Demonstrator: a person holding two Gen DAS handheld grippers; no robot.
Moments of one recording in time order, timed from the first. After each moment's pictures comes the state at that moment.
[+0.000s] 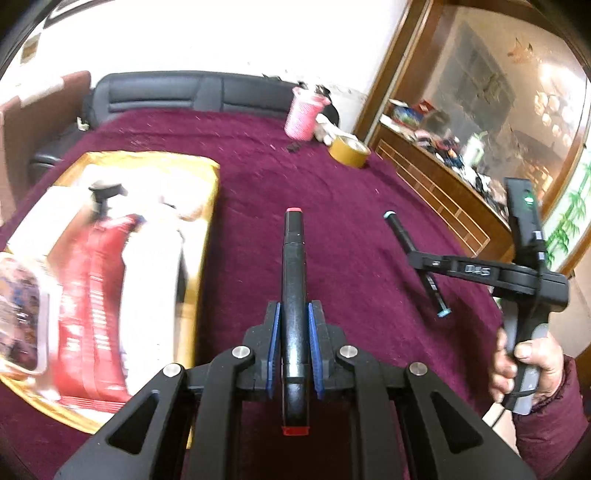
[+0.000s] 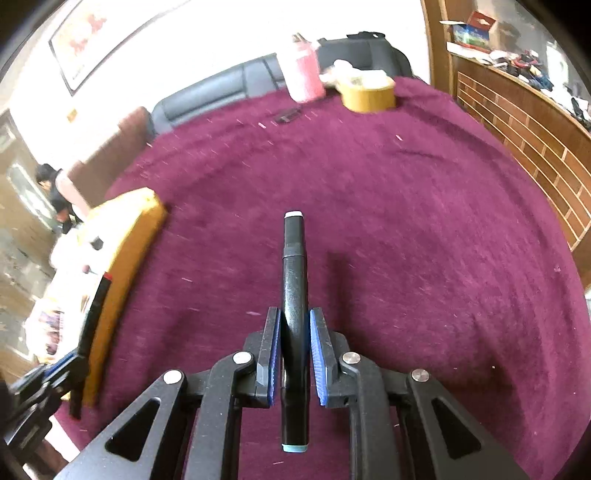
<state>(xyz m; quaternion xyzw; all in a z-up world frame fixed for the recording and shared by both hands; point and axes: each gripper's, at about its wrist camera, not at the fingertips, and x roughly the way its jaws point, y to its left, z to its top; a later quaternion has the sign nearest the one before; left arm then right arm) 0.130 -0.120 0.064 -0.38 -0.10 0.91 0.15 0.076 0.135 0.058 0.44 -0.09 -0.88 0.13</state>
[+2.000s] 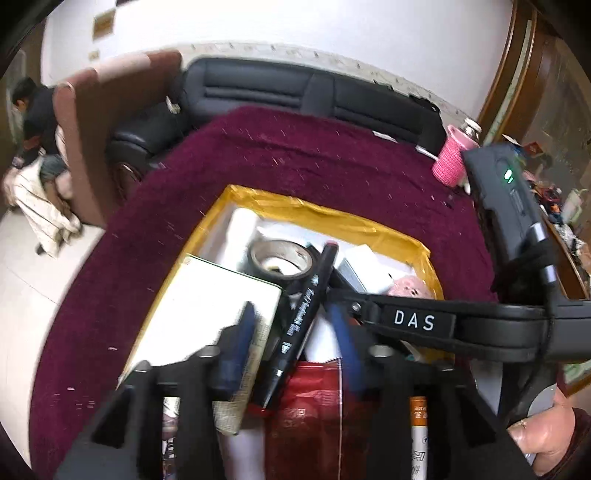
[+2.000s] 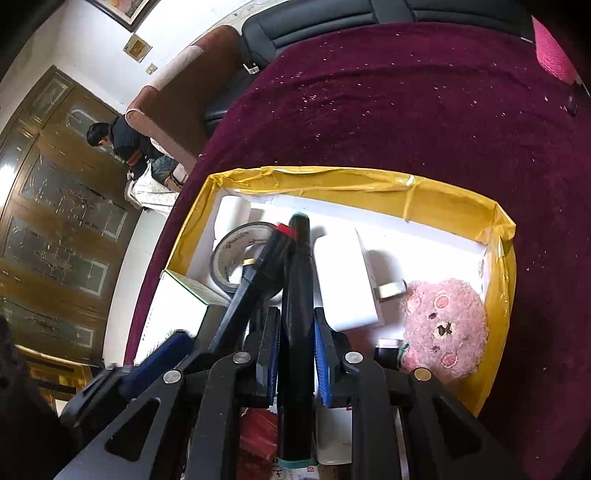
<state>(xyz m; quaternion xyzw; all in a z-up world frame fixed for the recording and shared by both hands) 0.003 -0.274 0.062 -0.40 -0.11 0.91 -0.03 -0.083 -0.161 0.016 0.56 -0.09 -0.77 0.29</state>
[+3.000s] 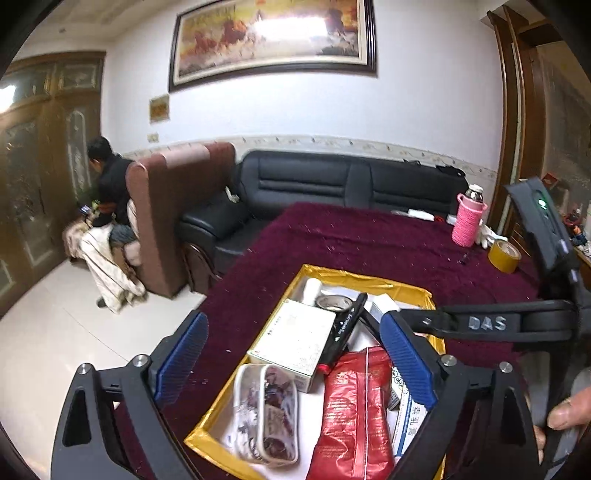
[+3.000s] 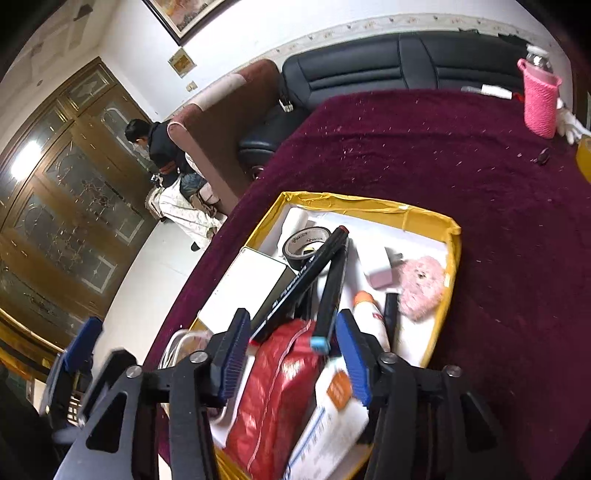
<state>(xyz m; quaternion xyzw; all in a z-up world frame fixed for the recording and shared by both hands) 0.139 -0.264 0.139 -0.24 -0.04 0.96 -0.14 0.015 -0.127 0.098 0.46 -0.06 -0.82 0.33</state>
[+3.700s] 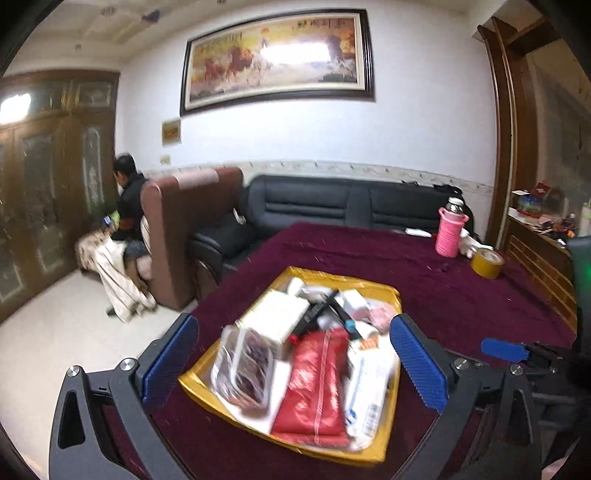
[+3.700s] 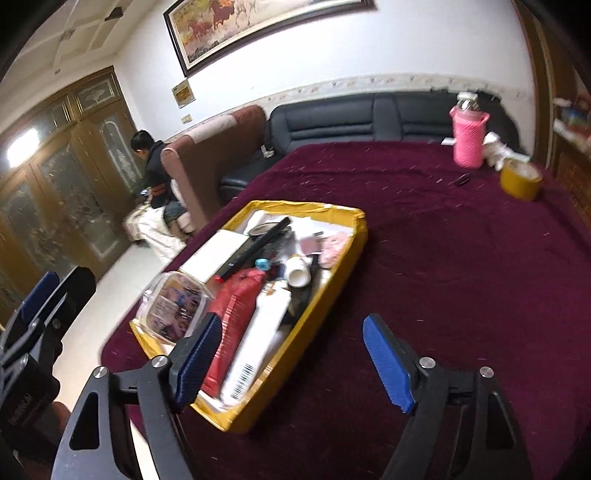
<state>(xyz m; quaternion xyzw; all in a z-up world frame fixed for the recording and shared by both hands) 0.209 -0.202 0.143 -0.20 -0.05 0.97 -0.15 0.132 -0.035 0.102 0.35 -0.01 -0.90 0.27</state>
